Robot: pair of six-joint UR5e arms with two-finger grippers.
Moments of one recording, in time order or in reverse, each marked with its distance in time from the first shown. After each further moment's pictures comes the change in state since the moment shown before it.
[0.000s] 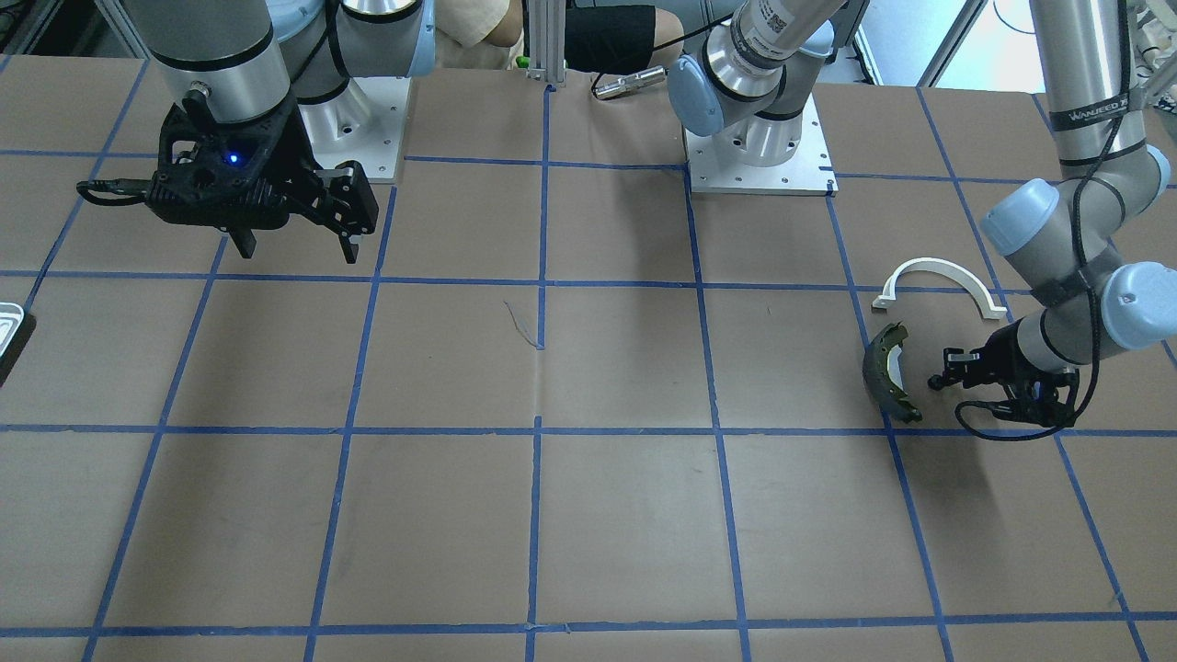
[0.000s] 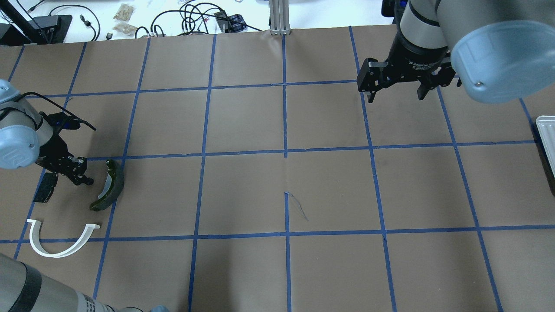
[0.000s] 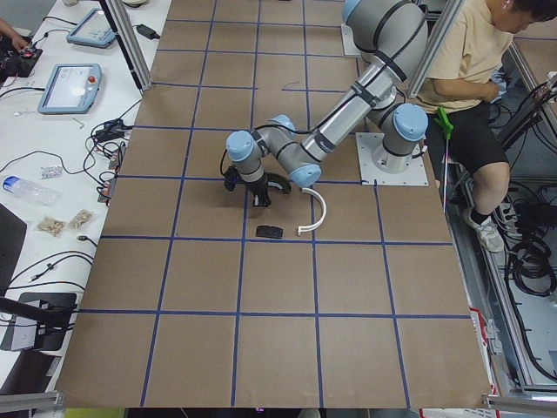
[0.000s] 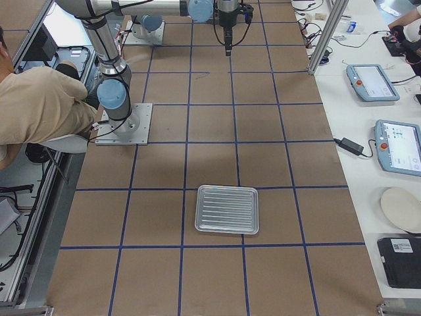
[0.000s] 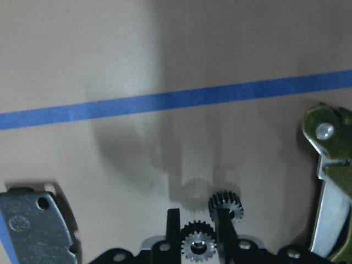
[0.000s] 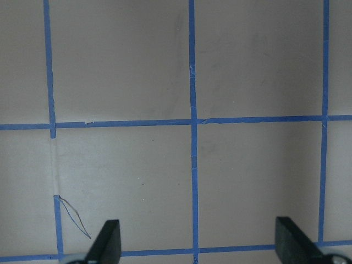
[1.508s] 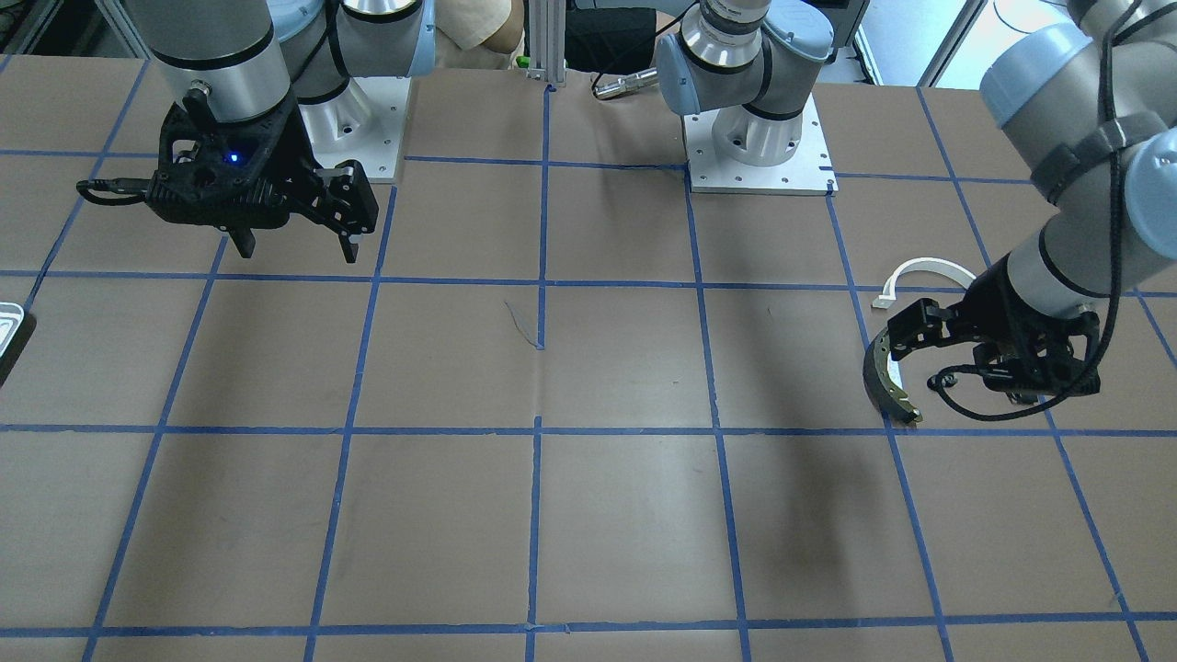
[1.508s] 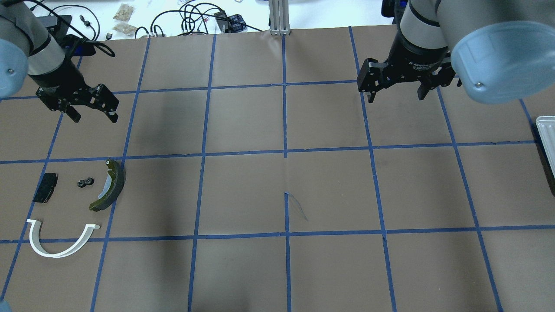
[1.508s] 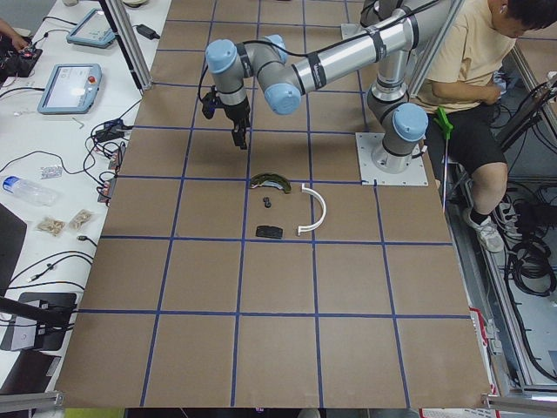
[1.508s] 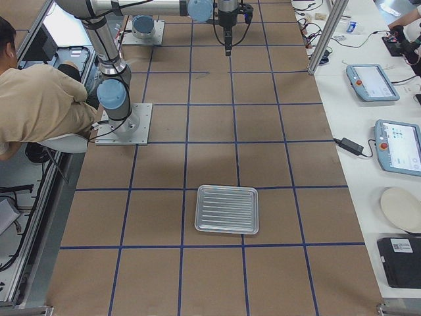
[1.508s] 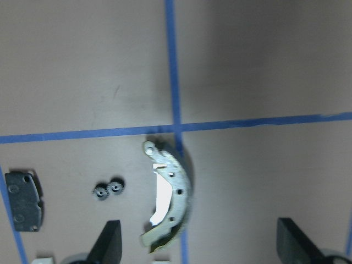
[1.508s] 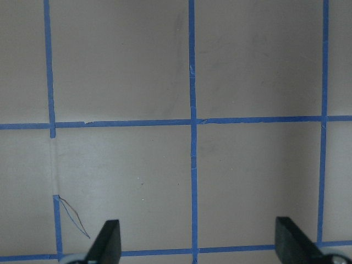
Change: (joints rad) left arm -0.325 0.219 0.289 -0.442 -0.110 -0.376; right arm 0.001 0.000 -0.001 0.000 -0.003 -0.005
